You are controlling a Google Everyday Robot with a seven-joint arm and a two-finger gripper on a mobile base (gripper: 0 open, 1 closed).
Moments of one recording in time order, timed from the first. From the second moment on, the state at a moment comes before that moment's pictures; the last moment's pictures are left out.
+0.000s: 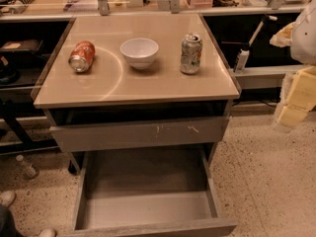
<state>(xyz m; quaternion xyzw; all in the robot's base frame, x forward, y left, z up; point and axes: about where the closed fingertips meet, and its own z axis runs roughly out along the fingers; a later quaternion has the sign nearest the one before) 0.438 -0.216 0.977 -0.60 0.78 -0.04 0.16</state>
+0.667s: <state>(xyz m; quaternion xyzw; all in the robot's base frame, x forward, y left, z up) 0.450 -0.213 0.979 -0.59 0.79 -0.04 0.17</state>
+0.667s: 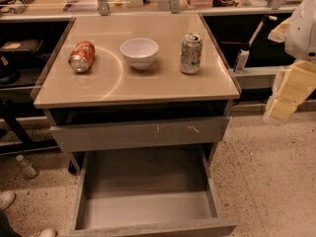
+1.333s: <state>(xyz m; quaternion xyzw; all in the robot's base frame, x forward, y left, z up) 0.530 -0.179 0.958 -0.48 0.85 0.01 0.22</state>
